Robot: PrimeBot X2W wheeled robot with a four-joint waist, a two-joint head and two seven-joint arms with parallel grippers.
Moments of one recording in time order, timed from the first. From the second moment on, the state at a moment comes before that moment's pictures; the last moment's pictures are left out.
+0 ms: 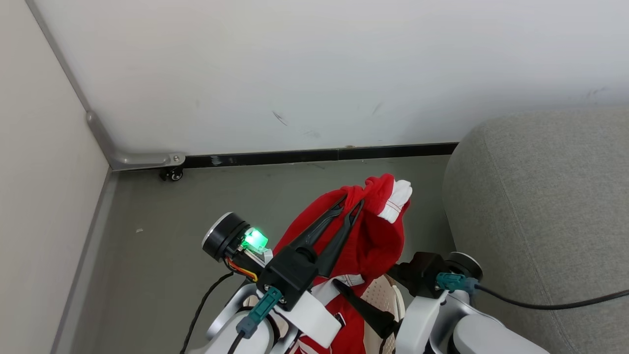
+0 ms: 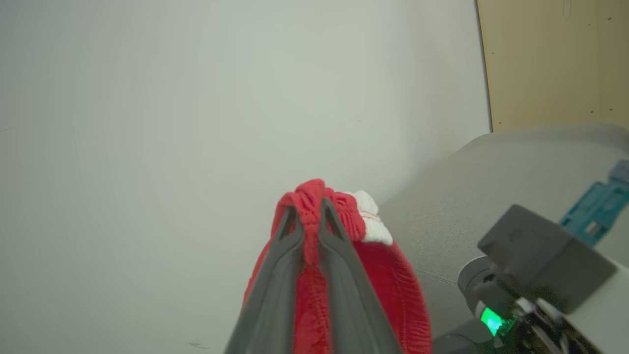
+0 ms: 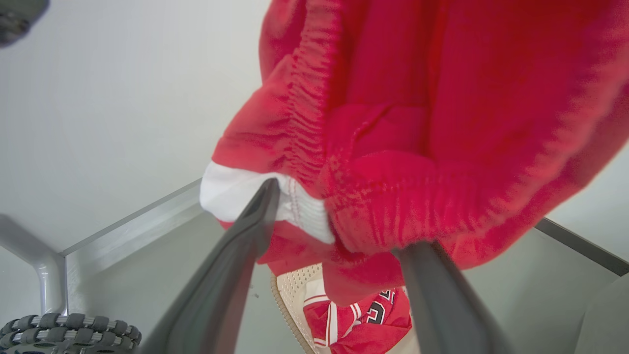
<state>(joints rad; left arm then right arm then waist) -0.36 0.07 -0.59 0.14 -0.05 -0.03 -0.21 -0.41 -0.31 0.87 0.39 0.53 0.12 -0.03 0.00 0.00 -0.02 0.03</state>
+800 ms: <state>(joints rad) -0.38 0.06 -0.58 0.17 -0.06 -0.01 -0.16 -0.50 -0.28 0.98 0.46 0.52 0.12 -0.12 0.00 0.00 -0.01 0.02</state>
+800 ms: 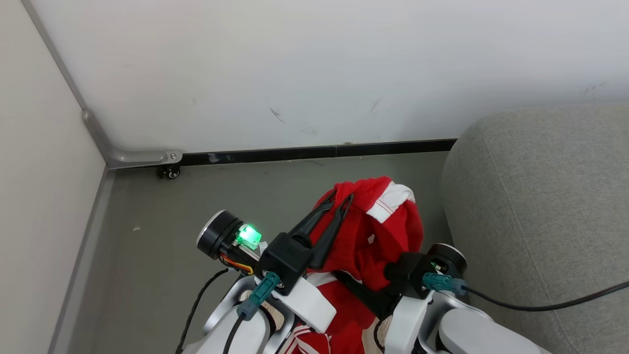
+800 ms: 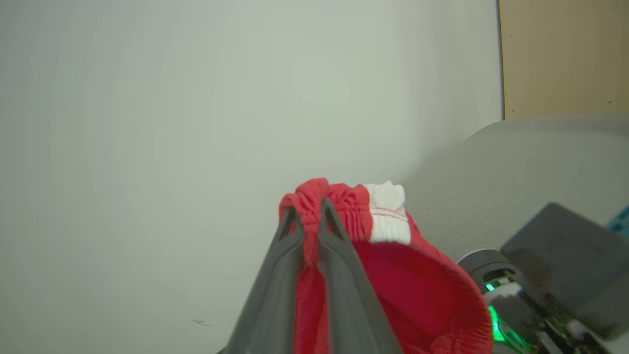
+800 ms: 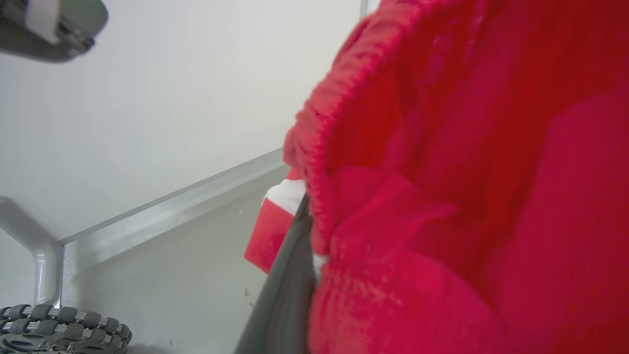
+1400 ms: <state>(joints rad) -0.35 0.10 -0.49 0.25 -0.11 0.04 -0.16 -0.49 -0.32 0.89 0.47 0.56 0.12 -0.21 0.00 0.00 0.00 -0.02</state>
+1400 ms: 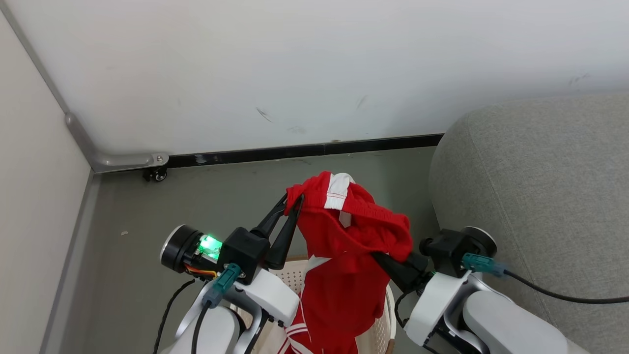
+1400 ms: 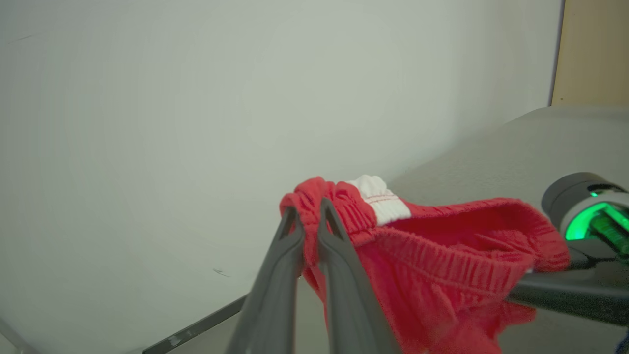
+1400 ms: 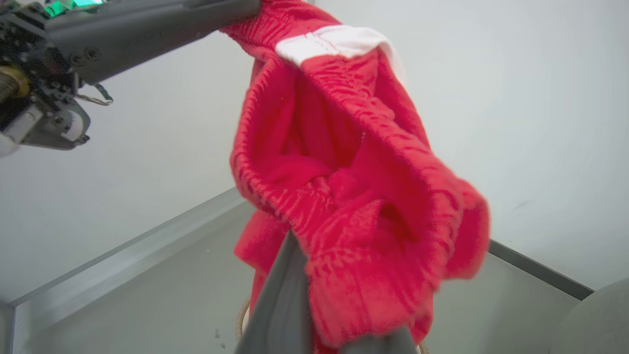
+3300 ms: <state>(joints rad) -0.32 0.09 -0.42 0.33 -0.21 0.05 -0.23 -0.13 -0.43 0.22 0.32 0.45 0.12 -0.25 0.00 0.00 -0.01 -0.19</state>
